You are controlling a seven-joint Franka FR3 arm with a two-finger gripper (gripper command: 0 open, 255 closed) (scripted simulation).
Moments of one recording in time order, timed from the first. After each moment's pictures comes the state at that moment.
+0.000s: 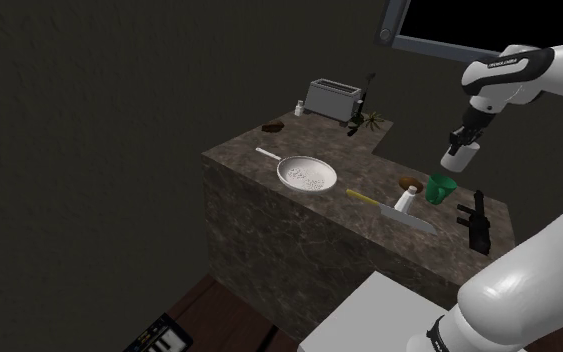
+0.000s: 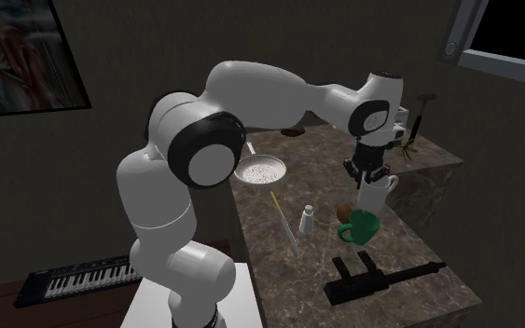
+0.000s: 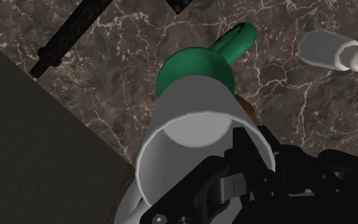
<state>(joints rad) -0.34 -0.07 -0.68 -1.95 -0.03 1.96 -0.65</state>
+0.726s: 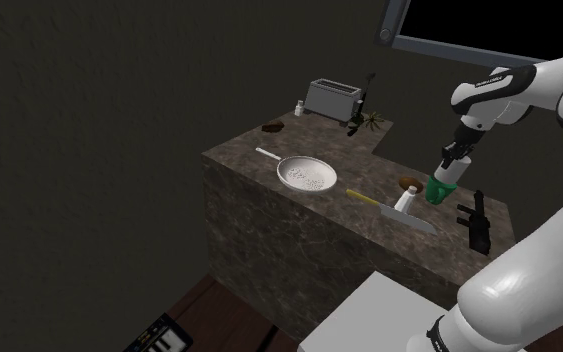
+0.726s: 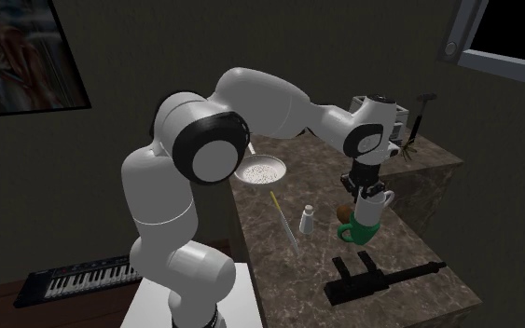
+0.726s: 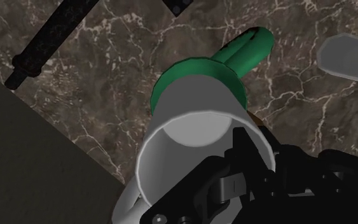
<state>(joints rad) -0.35 -0.04 -0.69 -2.06 0.00 2.11 -0.67</state>
